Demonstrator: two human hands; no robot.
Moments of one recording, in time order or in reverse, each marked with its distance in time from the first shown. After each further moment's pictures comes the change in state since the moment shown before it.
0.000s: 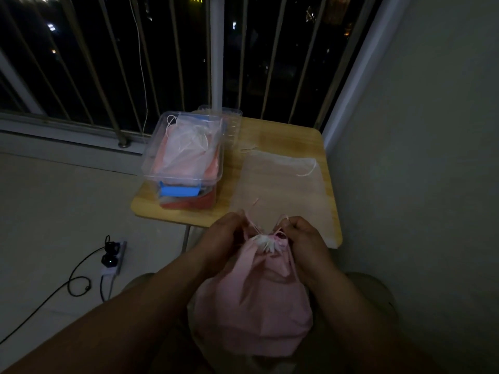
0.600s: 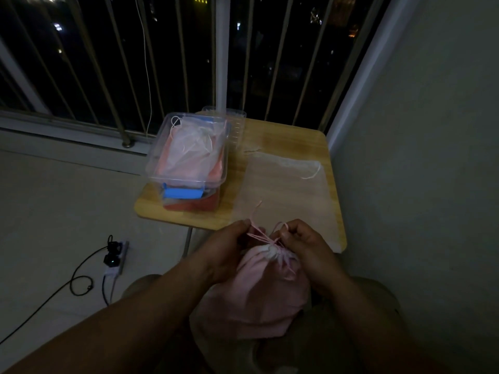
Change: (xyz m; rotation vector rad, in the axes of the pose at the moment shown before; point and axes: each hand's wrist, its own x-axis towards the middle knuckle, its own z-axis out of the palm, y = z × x) left_hand -0.002 -0.002 0.002 -0.141 -0.038 -0.180; right_hand -0.008 -0.006 -0.019 -0.213 -0.265 -0.216
